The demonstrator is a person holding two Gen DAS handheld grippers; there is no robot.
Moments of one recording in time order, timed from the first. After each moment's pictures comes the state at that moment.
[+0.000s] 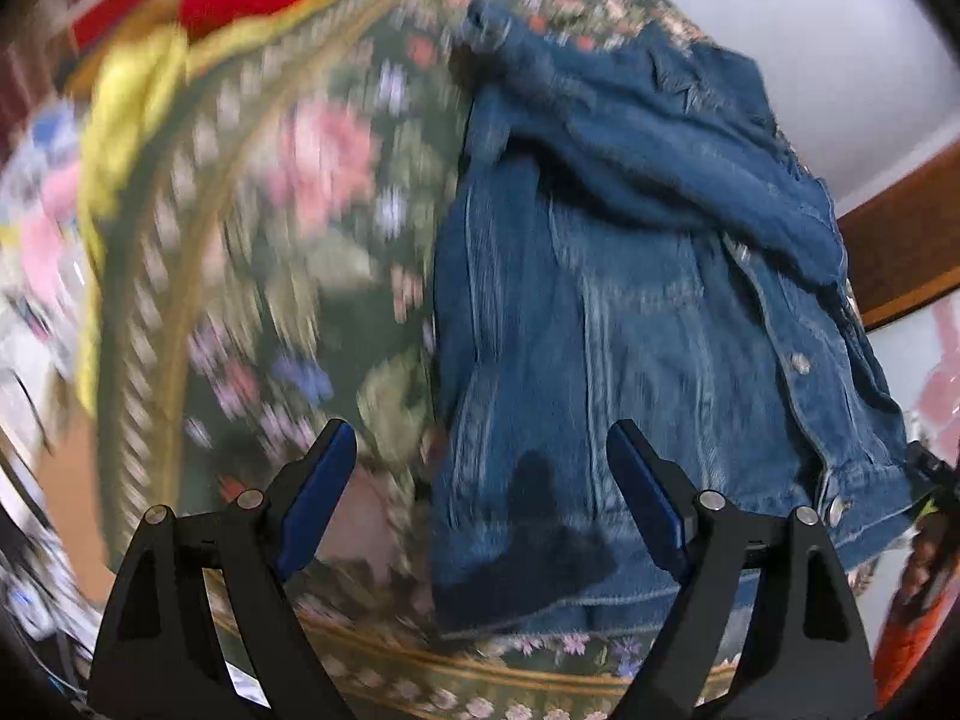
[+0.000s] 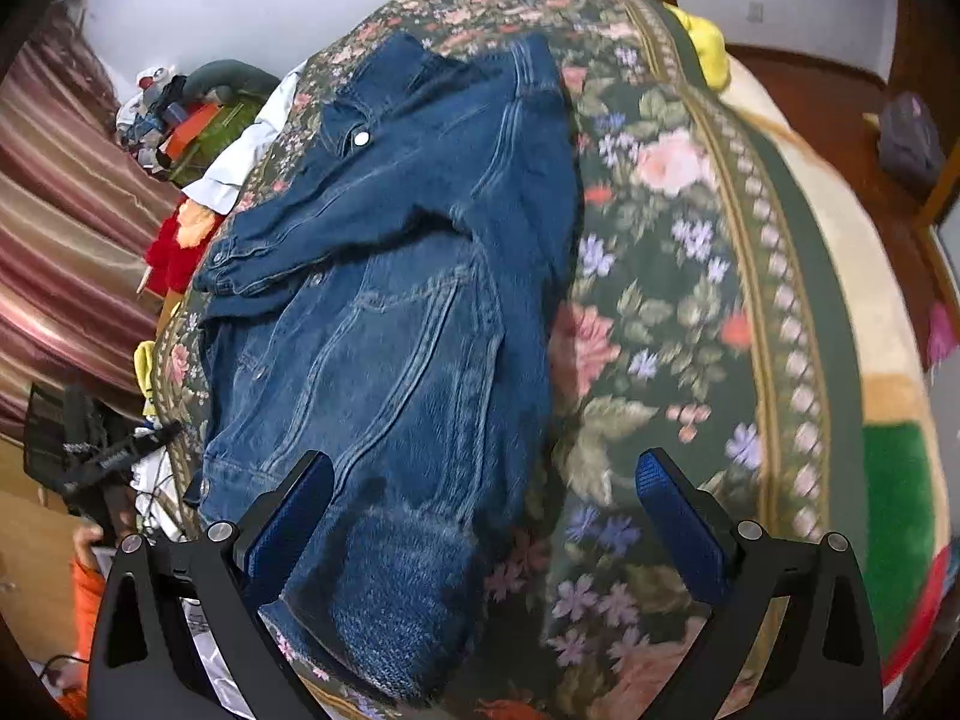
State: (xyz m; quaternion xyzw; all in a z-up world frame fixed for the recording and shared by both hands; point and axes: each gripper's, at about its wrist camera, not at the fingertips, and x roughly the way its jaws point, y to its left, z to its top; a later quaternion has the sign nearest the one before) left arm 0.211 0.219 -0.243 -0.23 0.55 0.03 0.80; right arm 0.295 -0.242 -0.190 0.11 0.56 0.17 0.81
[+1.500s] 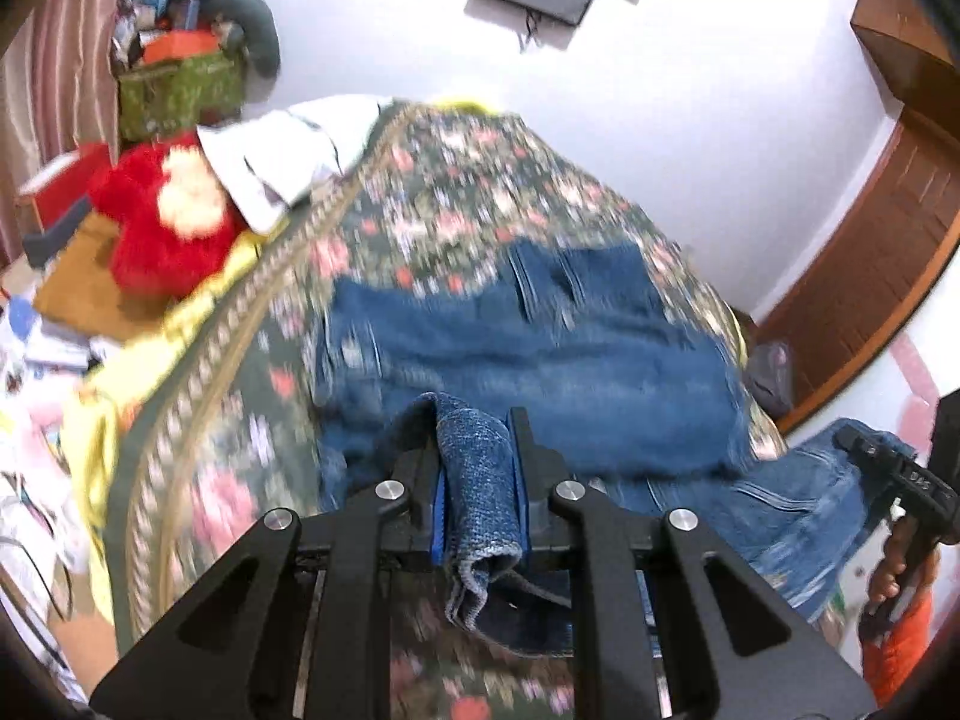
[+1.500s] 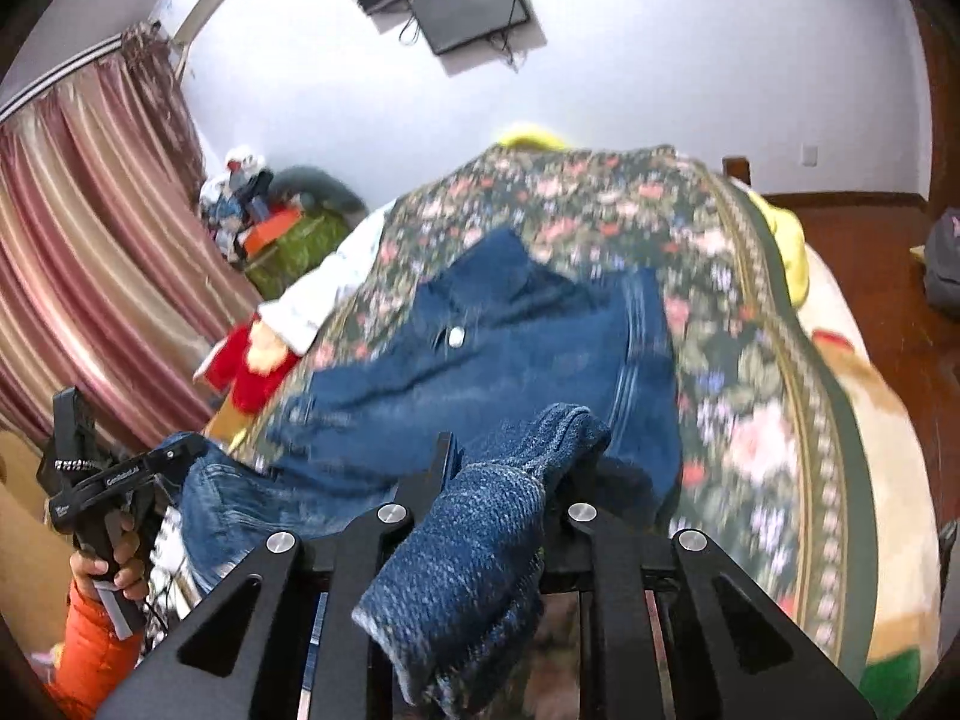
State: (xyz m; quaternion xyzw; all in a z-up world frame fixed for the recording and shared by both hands) left arm 0.297 0.190 -0.098 -0.17 0.36 0.01 0.92; right arm 0.378 -0.209 -0.103 0.12 0.37 0.22 0.89
